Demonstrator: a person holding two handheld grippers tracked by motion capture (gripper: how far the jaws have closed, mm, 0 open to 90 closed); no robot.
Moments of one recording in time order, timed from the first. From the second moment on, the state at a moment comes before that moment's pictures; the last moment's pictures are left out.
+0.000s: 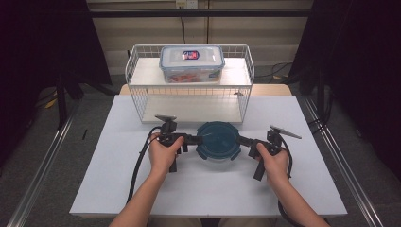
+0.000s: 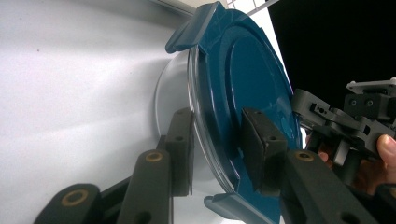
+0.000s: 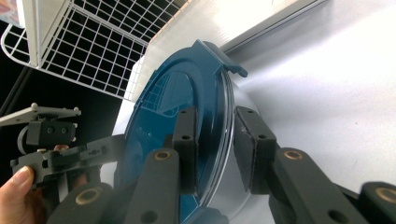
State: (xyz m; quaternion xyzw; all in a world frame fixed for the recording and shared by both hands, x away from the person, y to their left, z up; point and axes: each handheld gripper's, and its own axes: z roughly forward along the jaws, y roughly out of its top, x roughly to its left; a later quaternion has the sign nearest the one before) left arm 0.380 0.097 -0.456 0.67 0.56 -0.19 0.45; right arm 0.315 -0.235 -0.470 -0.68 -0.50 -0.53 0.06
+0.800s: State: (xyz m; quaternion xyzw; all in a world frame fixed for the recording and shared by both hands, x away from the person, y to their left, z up) left arm 0.367 0.103 -0.429 0.67 0.57 -0.16 0.45; right arm 0.309 -0.228 -0.457 -0.67 -0.50 -0.55 0.07
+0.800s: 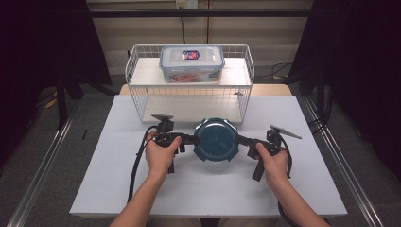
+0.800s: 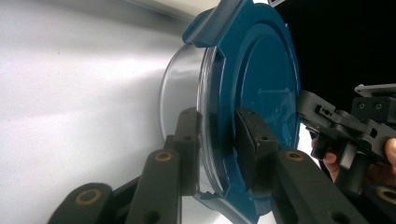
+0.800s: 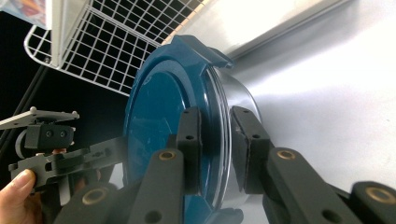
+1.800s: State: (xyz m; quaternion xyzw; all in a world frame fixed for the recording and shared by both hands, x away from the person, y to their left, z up) left arm 0.365 0.111 -0.381 0.67 0.56 -0.13 0.47; right arm 0.309 -0.220 -0.418 -0.64 -0.50 -0.58 0.05
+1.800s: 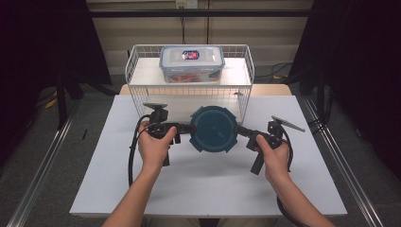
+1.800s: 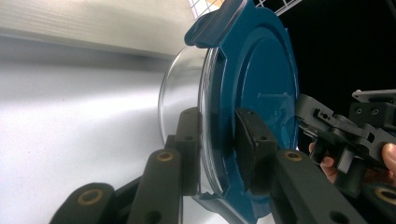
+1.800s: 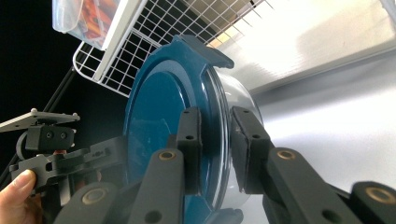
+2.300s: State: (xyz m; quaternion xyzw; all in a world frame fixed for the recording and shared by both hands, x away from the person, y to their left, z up) left arm 0.364 0.124 -0.354 0.66 0.56 -0.12 0.49; right arm 0.316 -0.209 -0.386 -0.63 -0.51 -0.59 0.04
